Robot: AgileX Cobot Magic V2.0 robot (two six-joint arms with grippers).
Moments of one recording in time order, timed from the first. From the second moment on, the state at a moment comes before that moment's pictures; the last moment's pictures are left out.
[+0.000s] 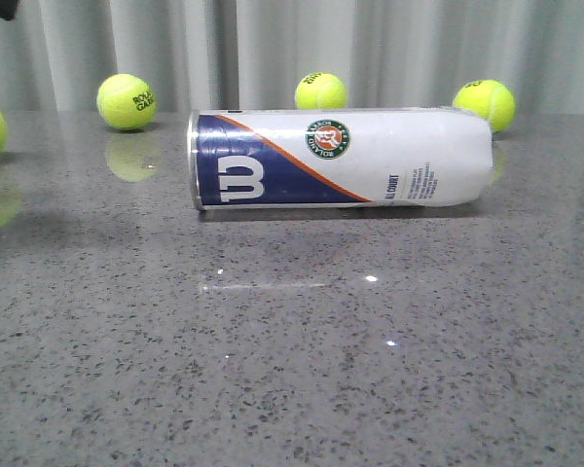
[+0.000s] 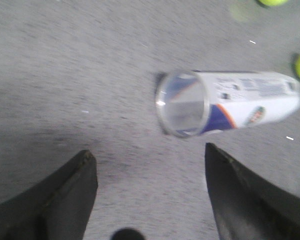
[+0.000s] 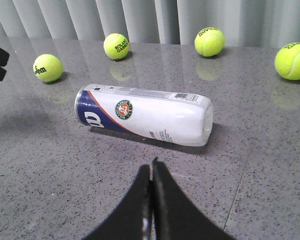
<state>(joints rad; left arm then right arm) -0.03 1.24 -1.00 -0.79 0.97 0.32 0.49 0.24 -0.40 0.08 0.40 0.10</state>
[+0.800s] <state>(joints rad) -0.23 1.64 -1.03 -1.30 0.95 0.64 0.49 0.24 -0.40 0.08 0.40 0.10</state>
